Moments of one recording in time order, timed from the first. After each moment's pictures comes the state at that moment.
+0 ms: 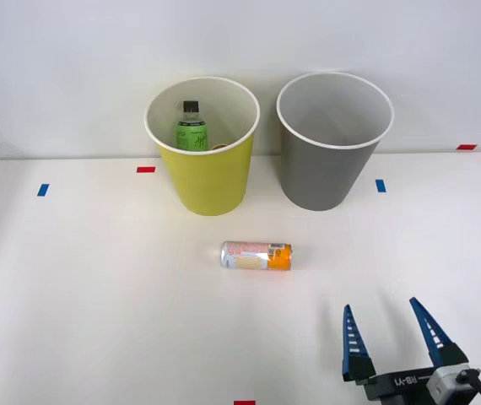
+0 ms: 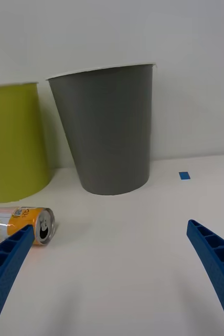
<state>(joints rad) 0.71 -0.16 0.24 -1.80 0.09 -0.66 1.36</state>
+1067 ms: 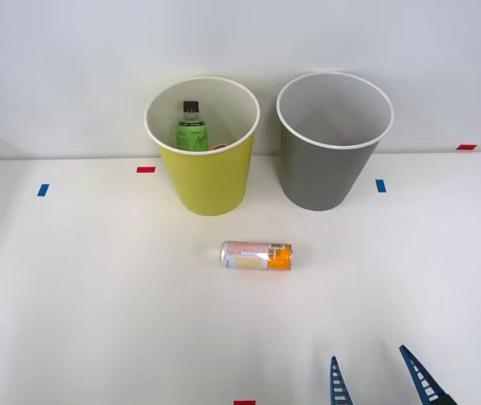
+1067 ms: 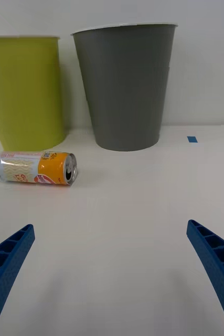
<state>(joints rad) 0.82 -0.33 0.46 -1.80 -0.24 -0.70 1.74</state>
